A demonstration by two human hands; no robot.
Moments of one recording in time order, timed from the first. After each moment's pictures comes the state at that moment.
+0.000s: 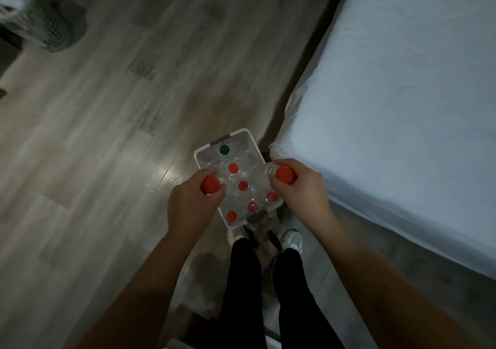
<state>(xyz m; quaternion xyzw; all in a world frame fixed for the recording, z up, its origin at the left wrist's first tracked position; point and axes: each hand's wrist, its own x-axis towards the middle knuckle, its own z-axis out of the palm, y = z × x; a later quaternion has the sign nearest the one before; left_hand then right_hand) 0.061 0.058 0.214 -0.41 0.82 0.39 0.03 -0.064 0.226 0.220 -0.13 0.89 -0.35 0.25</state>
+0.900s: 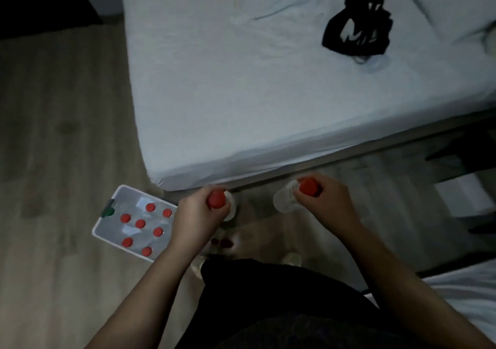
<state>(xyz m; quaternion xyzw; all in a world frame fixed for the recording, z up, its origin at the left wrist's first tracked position) 0.065 0.388 0.335 -0.01 0.92 0.38 0.10 0.094 0.649 0.323 0.18 0.88 -0.44 0.05</state>
